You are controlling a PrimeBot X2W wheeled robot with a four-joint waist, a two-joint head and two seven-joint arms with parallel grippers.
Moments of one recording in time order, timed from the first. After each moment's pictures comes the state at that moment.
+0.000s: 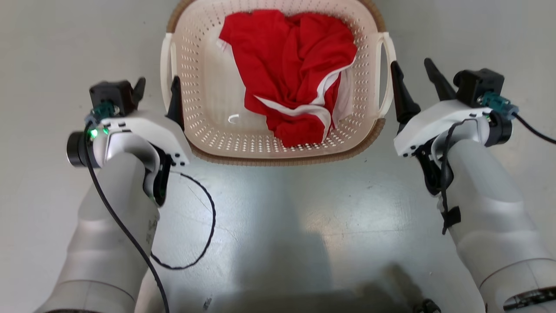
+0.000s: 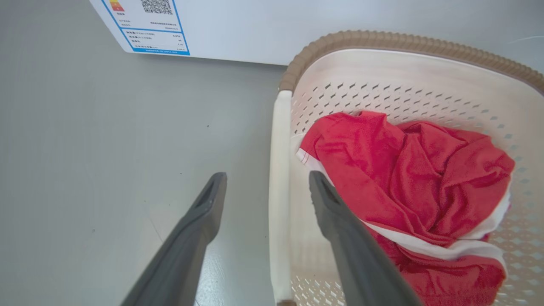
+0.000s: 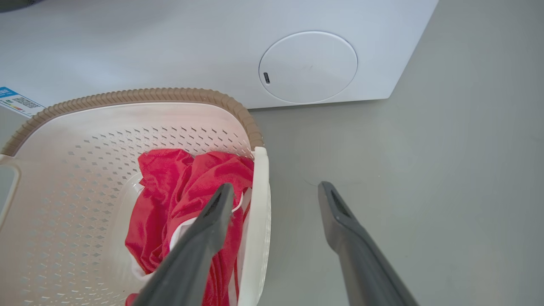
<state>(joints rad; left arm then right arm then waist) -0.87 0.09 -0.15 0.99 -0.32 -0.02 -0.26 -0.88 -0.06 0.10 0.98 0.25 0.13 -0.25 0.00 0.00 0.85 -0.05</state>
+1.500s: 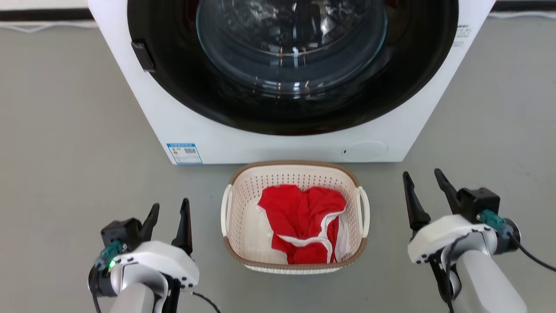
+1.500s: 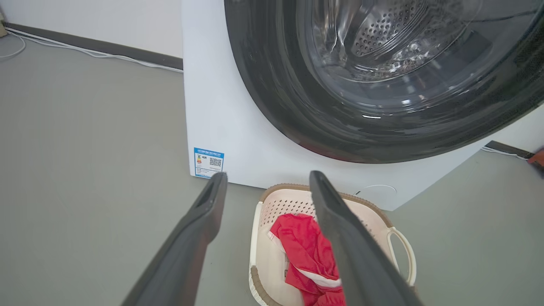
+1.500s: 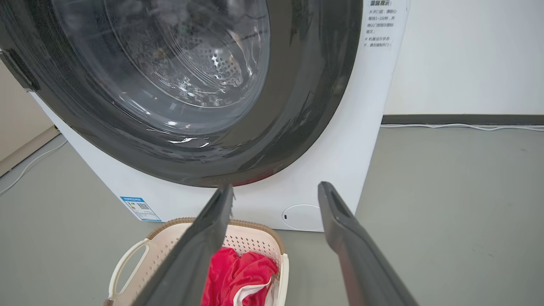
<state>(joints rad) -0.30 0.03 -0.03 0.63 -0.32 -0.06 -0.26 -0.40 -0.06 -0.04 0.69 0.07 0.13 -0.25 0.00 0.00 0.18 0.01</state>
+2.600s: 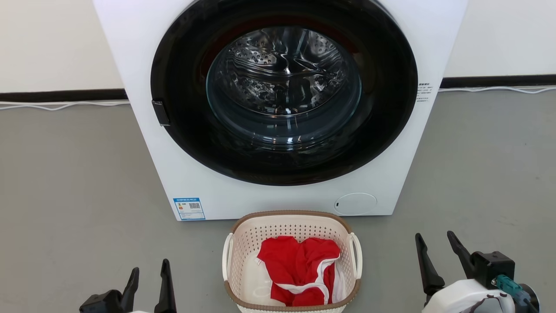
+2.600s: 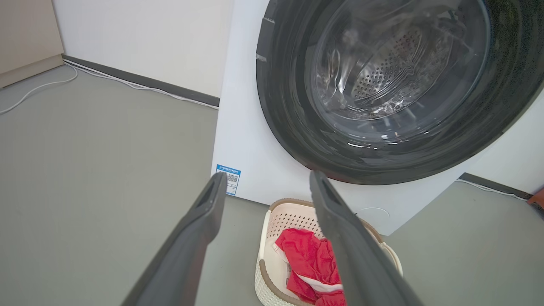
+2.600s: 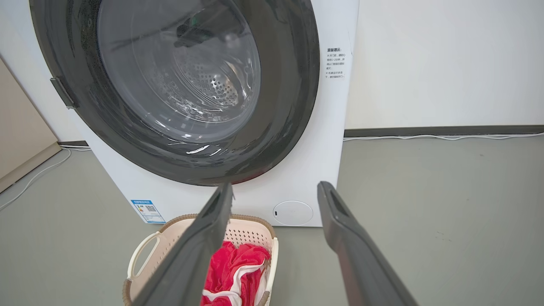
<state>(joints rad) 0.05 0.04 0.01 0.34 -0.35 0.00 -0.26 -0.03 -0.05 -0.09 0.35 0.06 0.13 -0.13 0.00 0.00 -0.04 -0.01</state>
